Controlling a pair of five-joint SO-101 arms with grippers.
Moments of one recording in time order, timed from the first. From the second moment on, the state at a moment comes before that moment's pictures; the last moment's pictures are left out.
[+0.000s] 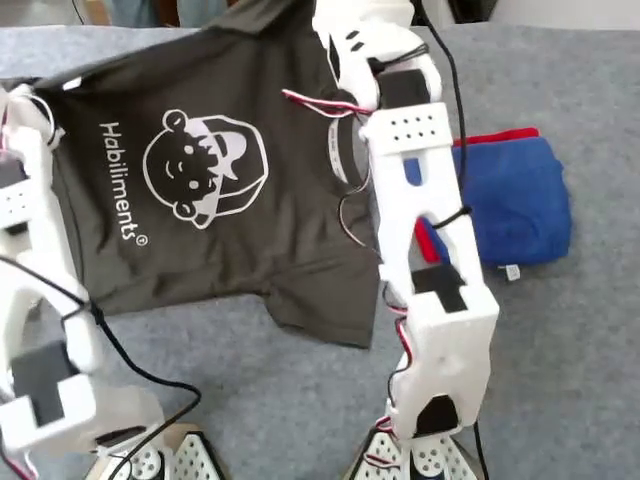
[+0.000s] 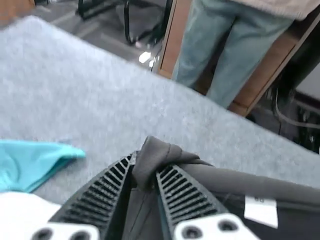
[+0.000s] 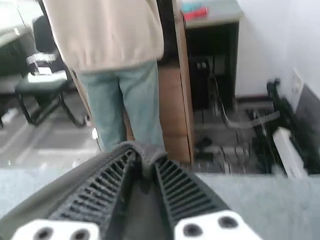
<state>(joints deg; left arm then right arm) -28.9 -2.1 9.8 24.8 9.9 -10.7 26.6 -42.0 37.1 -10.7</state>
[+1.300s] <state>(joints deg) -30.2 0.0 31.7 48.3 -17.0 -15.5 -1.5 -7.5 97.8 20.3</state>
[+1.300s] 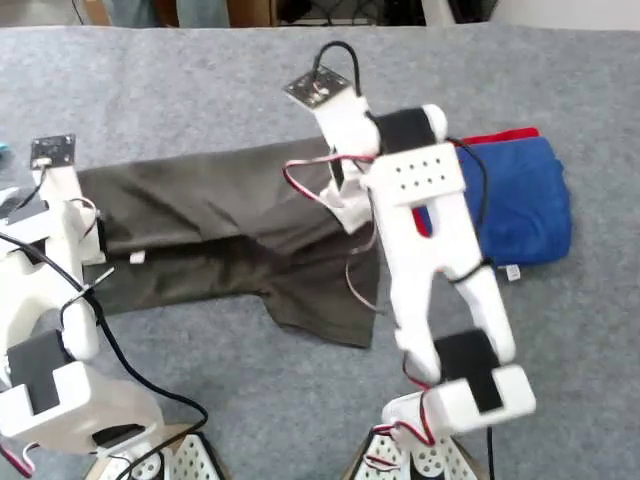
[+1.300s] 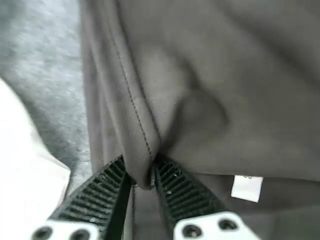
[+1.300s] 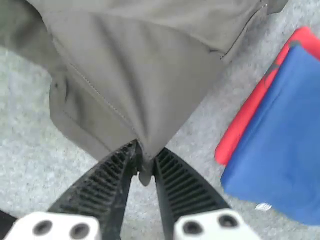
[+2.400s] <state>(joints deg) -35.8 -2.0 38.9 47.8 -30.8 -12.3 -14.4 24.7 88.2 23.3</state>
